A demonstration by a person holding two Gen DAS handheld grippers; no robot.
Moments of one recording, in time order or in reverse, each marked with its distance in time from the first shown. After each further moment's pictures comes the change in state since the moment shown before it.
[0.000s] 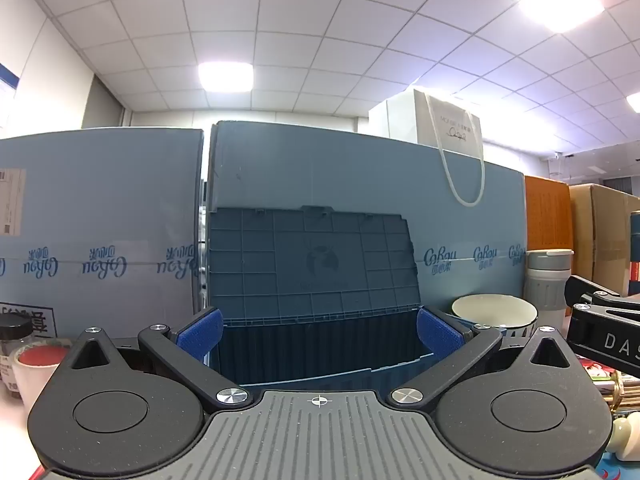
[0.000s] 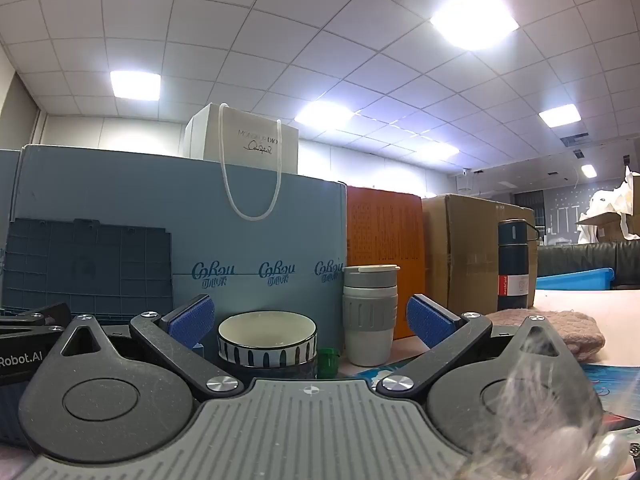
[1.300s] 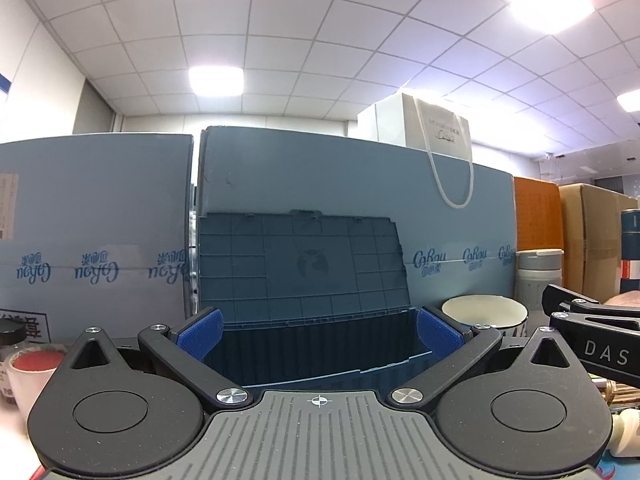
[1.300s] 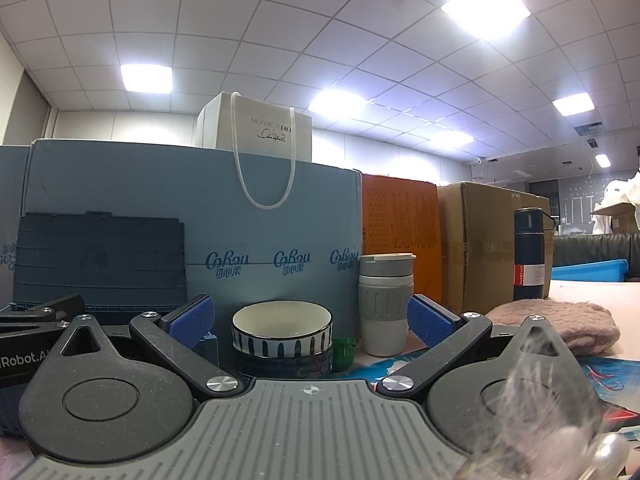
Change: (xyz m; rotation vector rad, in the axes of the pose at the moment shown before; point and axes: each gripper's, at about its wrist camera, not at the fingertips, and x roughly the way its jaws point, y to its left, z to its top) left arm -0.002 -0.001 0.000 0.016 -0.007 -0.030; right arm 0.006 -0.001 -0.003 0.013 0.032 0.050
